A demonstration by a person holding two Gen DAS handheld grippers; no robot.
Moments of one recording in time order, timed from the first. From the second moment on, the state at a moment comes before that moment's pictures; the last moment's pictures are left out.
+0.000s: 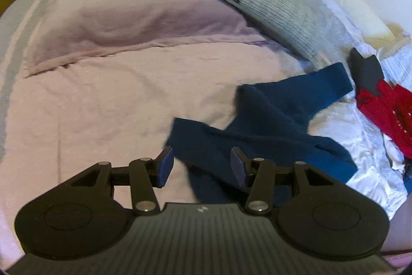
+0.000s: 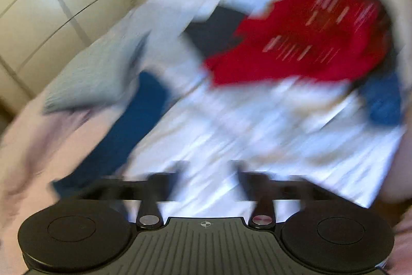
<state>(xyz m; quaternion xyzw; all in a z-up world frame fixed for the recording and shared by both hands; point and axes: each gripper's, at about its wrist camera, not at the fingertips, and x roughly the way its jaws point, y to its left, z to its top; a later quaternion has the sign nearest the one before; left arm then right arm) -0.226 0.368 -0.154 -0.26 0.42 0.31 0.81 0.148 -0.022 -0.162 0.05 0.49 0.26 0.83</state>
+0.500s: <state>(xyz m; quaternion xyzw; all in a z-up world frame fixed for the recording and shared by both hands) -0.246 0.367 -0.164 -0.28 0.43 0.35 0.78 0.126 0.135 -0.293 0.25 0.70 0.19 0.64</state>
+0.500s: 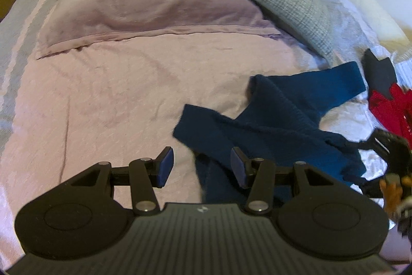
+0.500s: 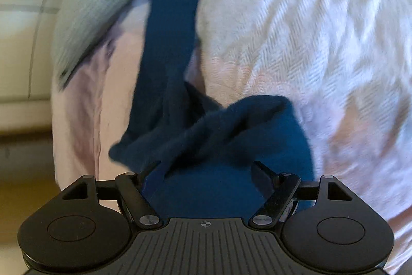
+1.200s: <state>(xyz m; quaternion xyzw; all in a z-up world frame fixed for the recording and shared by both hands) -0.202 0.378 -0.164 -0.24 0.43 0.31 0.81 0.198 -0.068 -0.152 -0.09 0.38 0.06 0.92</state>
